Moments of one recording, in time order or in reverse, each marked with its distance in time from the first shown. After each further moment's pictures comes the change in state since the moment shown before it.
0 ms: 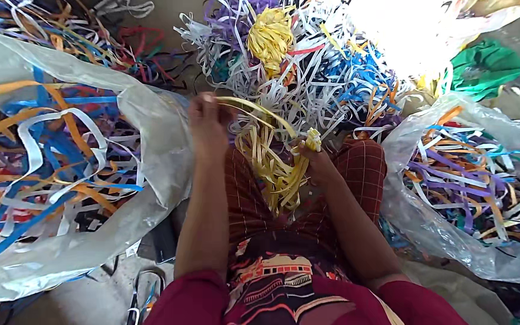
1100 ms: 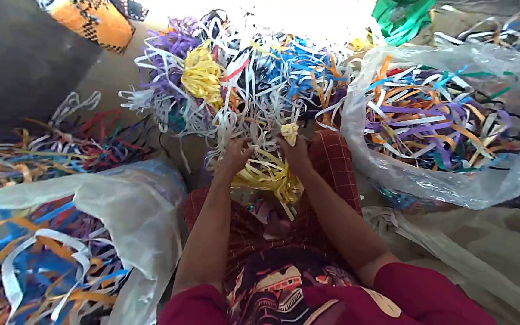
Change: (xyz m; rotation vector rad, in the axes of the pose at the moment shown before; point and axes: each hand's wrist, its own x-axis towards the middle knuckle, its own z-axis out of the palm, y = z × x) left_hand 0.007 -0.101 0.107 1.057 -0.995 -0.092; right_hand 0.002 -0.023 -0.045 -0.263 0.667 -0.189
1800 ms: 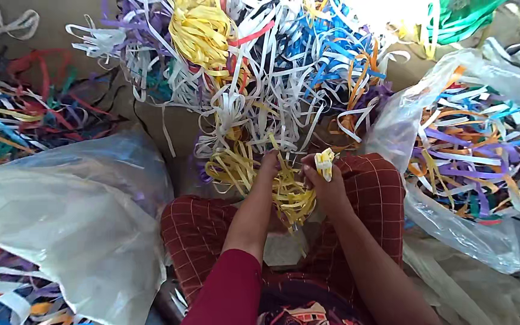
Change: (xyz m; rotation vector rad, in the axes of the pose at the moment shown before) left_hand 0.132 -0.103 0.161 -1.169 0.155 -0.871; right_hand 0.020 0.002 0.015 -0.009 -0.060 0.161
